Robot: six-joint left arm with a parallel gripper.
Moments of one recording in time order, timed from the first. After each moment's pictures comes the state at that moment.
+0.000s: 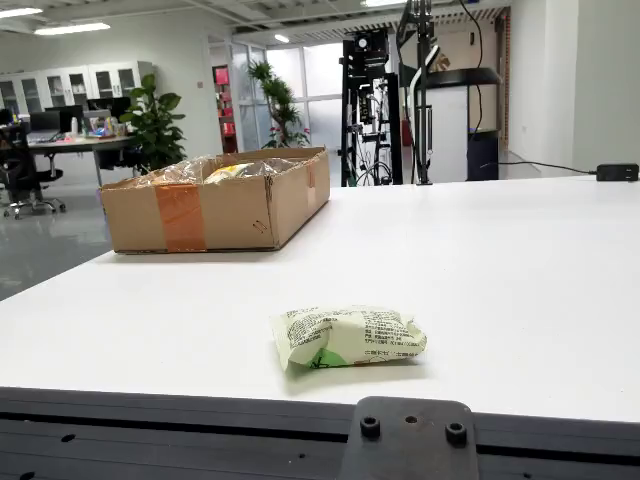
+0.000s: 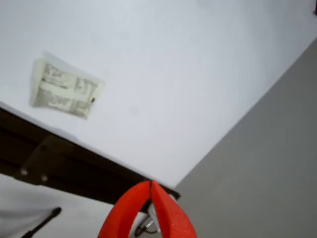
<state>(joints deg) -66.2 28.7 54.0 6.6 68.6 -22.1</state>
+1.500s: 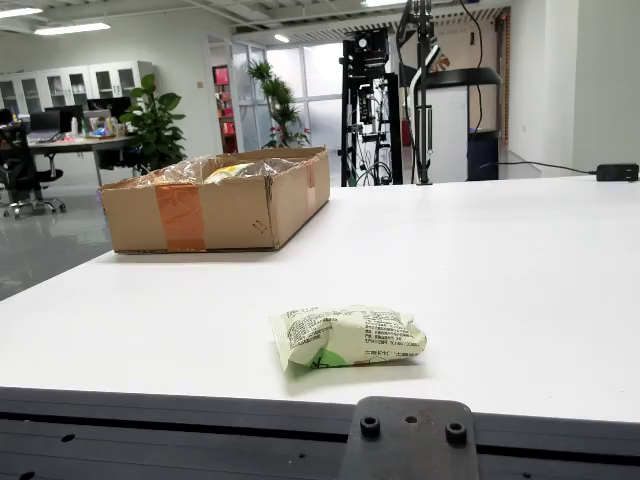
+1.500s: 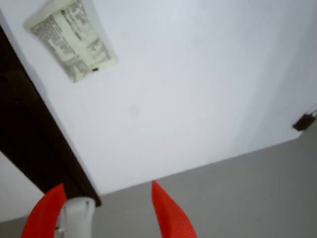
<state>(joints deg) -68.0 32.4 55.3 9.4 66.6 -62.0</state>
